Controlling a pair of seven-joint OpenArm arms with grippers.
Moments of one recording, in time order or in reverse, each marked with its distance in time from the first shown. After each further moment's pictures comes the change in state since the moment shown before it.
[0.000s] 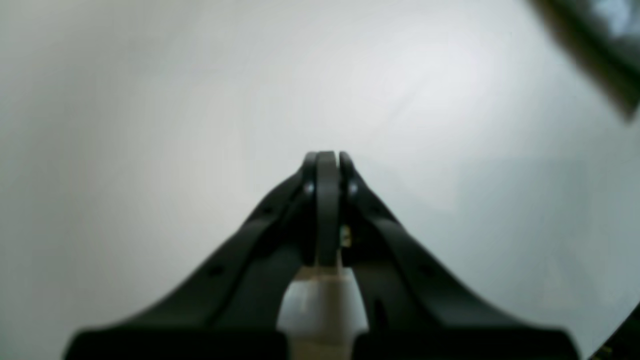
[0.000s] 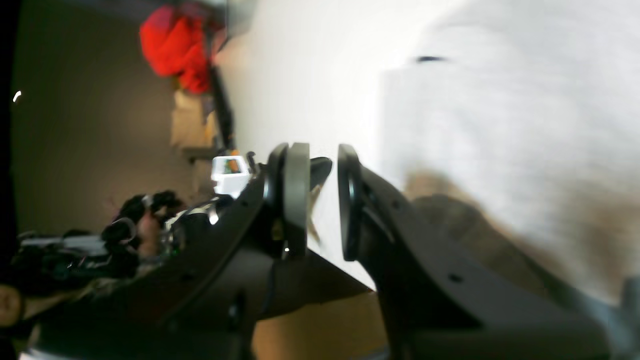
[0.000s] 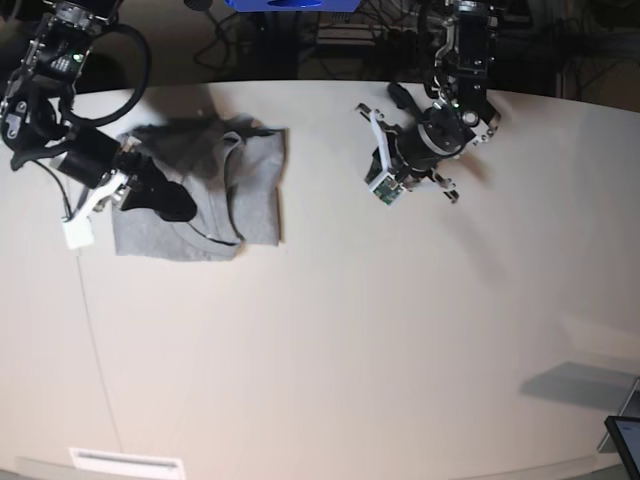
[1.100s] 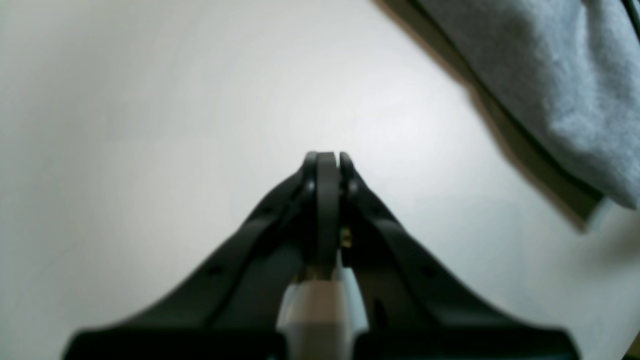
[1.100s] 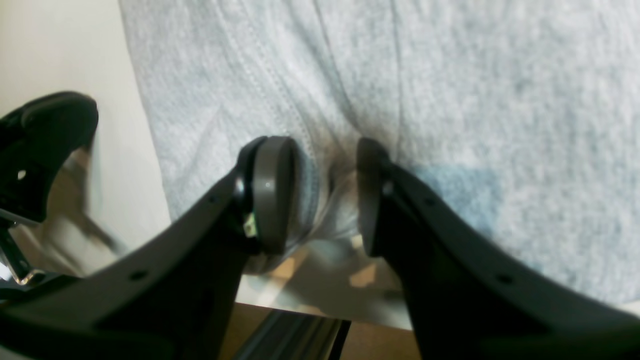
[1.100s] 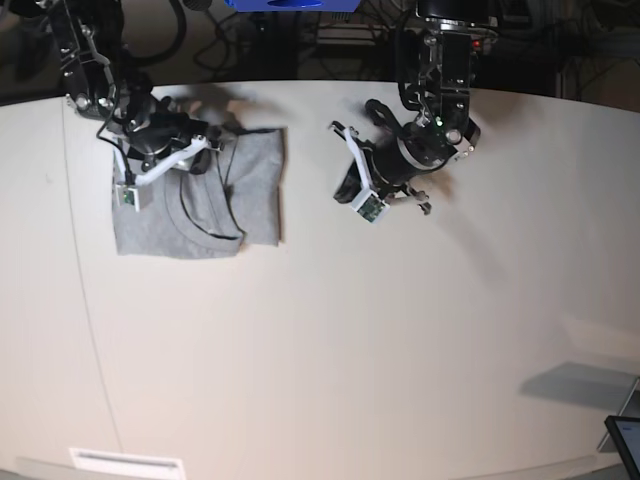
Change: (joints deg) left arm -4.7 4.9 0.2 -9.5 -2.7 0.2 -6.8; right arm -7.3 15.2 -38.6 3.8 -35.5 -27.4 29.0
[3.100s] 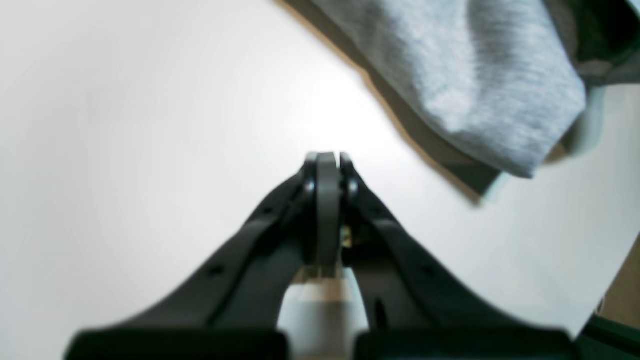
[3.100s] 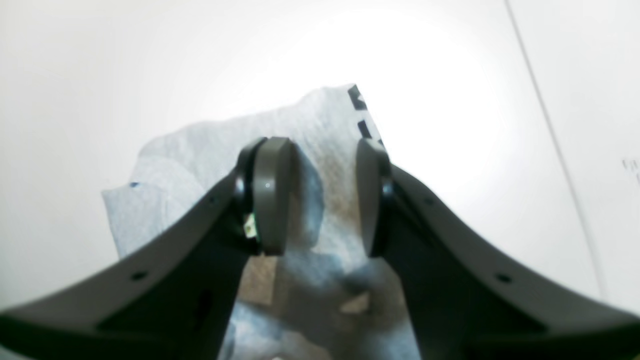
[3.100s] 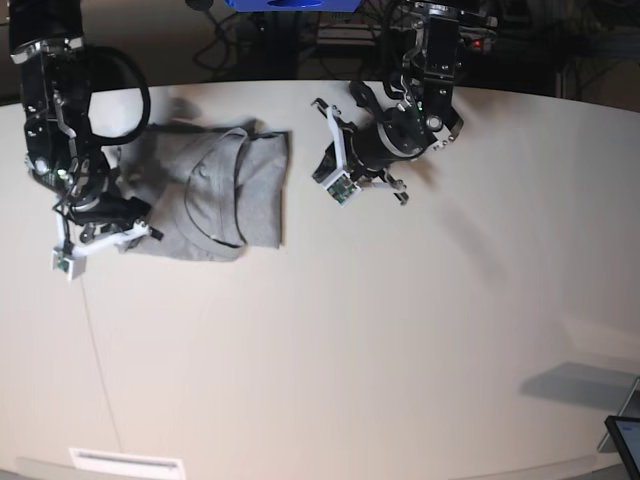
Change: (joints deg) left arm 1.8 1.2 4.3 5.1 2.7 -1.1 4.6; right arm 14.1 2.4 7.8 -2.3 -5.9 -10.9 -9.4
